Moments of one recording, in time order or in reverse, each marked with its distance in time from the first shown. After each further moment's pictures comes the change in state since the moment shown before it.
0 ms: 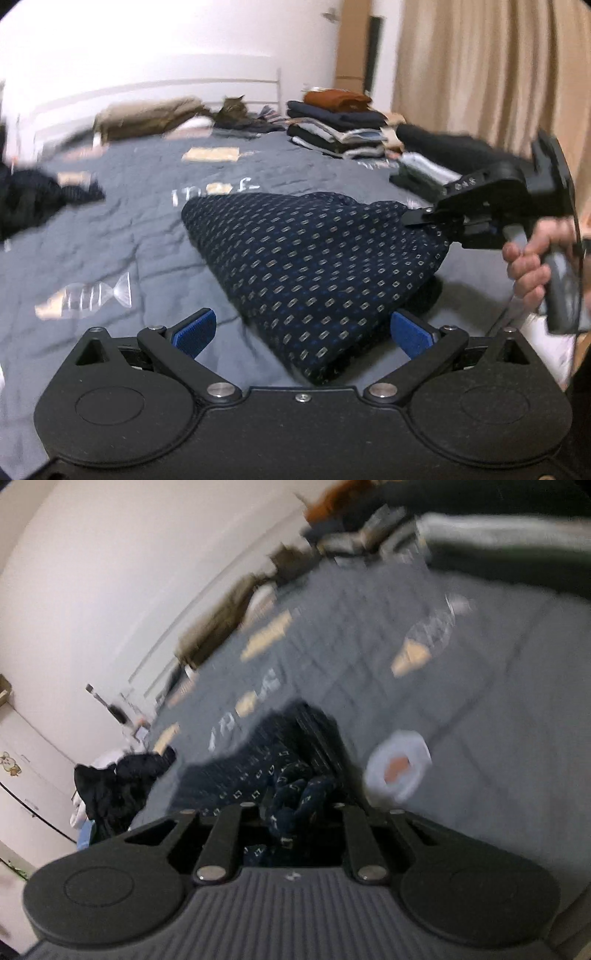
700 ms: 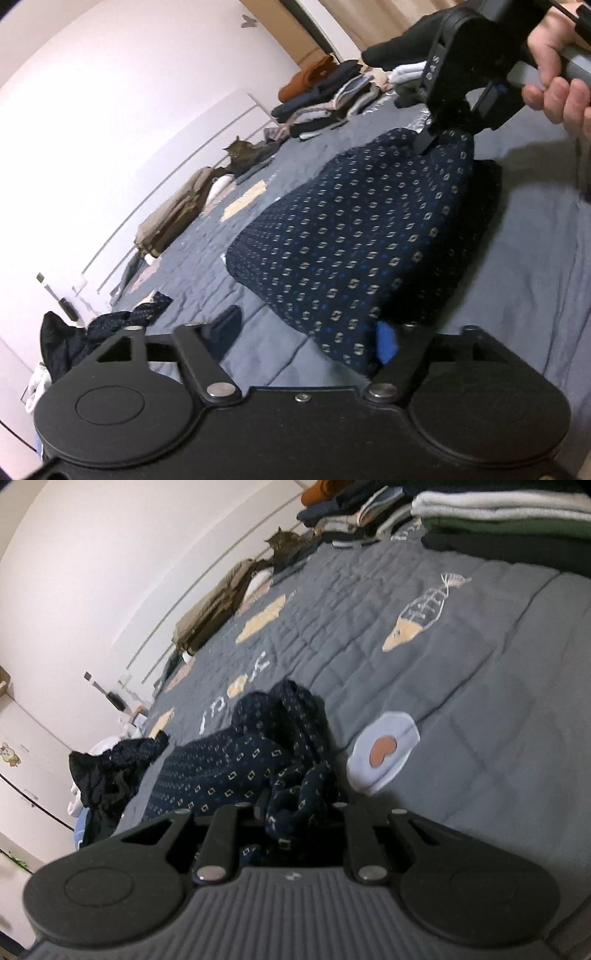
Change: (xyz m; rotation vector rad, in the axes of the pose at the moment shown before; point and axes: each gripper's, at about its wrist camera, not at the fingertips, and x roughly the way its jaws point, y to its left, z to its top) left arm 0.037 -0.058 -0.026 0.550 0.005 0.330; right arm 0.004 -0.011 -0.013 -0.012 0.037 -0.003
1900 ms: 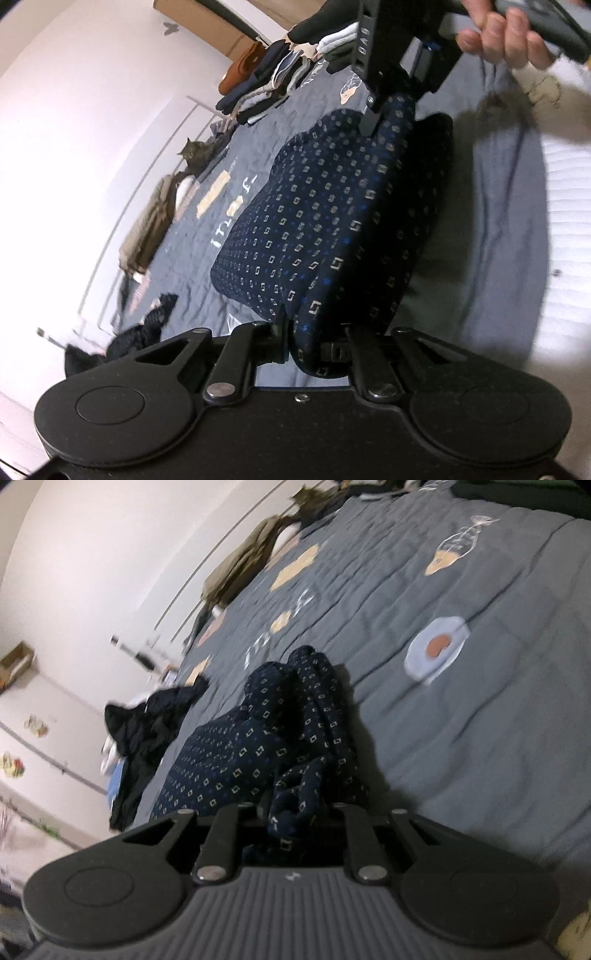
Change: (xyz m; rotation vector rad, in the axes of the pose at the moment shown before) left arm -0.067 0.030 -0.034 0.232 0.074 -0.130; right arm -0.025 0.039 -0.053 -0.017 0.163 0.107
